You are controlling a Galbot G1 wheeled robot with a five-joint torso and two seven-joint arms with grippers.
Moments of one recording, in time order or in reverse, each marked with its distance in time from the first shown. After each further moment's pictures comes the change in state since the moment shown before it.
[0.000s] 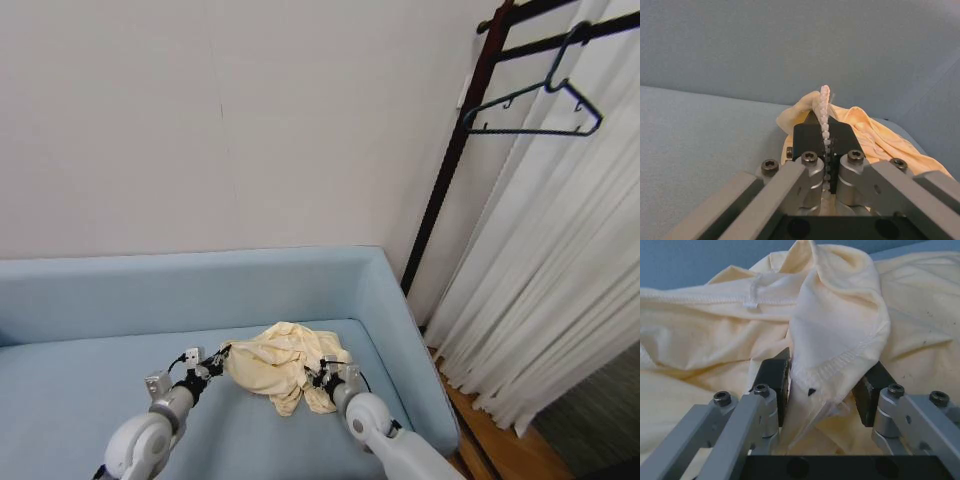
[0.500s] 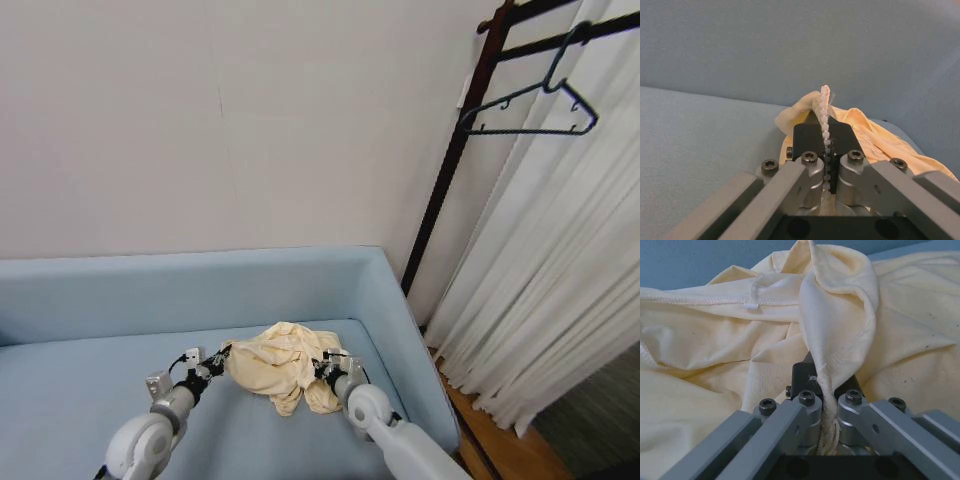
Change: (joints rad) left arm -0.002 -0.006 0.002 -0.002 0.002 -0.001 0.000; right arm 0.004 -0.012 0.001 -0.005 0.000 0.005 -0.030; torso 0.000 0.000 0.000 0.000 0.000
